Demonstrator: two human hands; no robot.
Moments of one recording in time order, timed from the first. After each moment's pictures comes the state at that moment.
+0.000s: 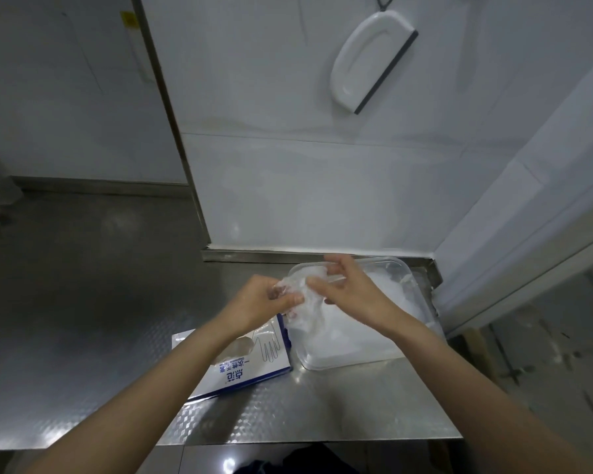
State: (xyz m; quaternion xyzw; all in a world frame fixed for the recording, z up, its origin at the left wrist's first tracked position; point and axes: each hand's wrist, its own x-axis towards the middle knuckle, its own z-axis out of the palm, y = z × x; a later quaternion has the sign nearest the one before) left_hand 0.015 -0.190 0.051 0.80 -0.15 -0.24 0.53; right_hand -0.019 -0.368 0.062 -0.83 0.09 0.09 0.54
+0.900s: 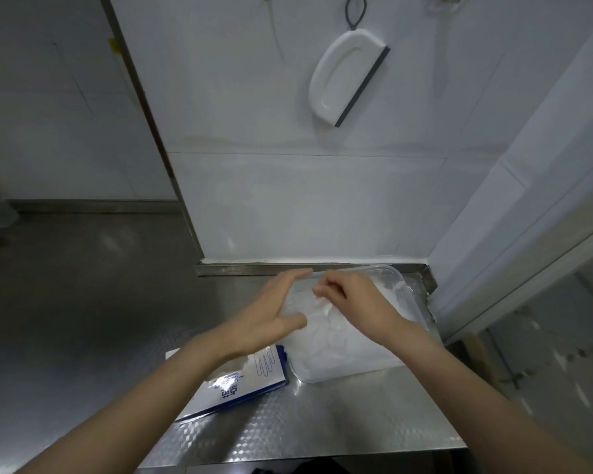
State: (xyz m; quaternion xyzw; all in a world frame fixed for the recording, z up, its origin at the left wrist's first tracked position) left_hand 0.005 -0.203 0.076 0.83 -0.29 -0.23 0.42; right_hand -0.019 -0.388 0.063 -0.92 -0.03 0.01 0.40
